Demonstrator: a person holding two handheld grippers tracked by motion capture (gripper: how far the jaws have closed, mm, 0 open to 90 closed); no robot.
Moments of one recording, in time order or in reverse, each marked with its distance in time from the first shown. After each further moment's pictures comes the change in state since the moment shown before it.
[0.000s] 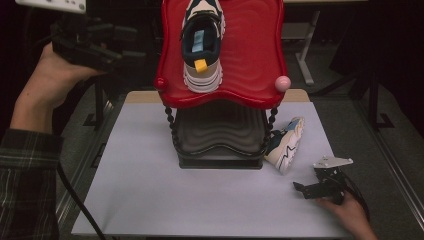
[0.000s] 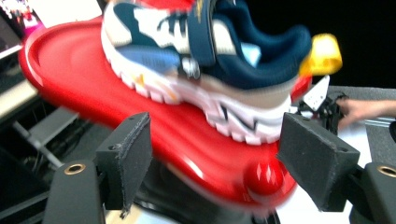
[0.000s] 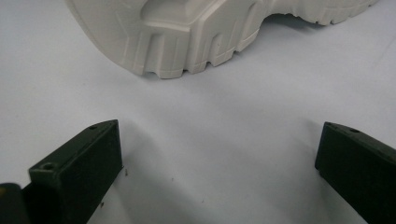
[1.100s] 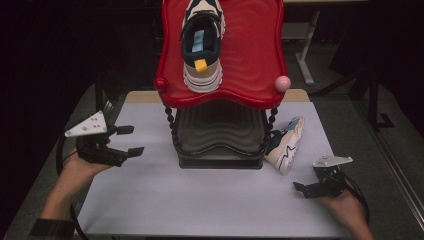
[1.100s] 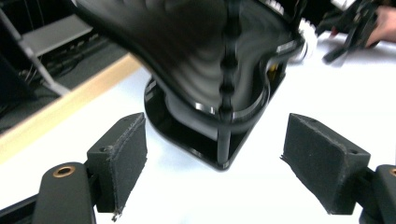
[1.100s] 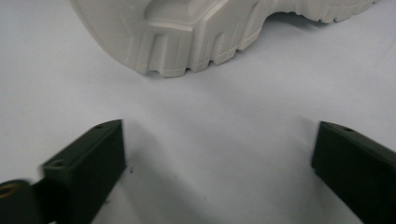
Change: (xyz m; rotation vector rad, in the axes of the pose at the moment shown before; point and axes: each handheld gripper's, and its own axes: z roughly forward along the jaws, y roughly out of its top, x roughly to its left) left arm -0.076 -0.208 0.029 0.133 0.088 -0.193; right arm 0.000 0.004 -0.002 0.021 0.011 -0.001
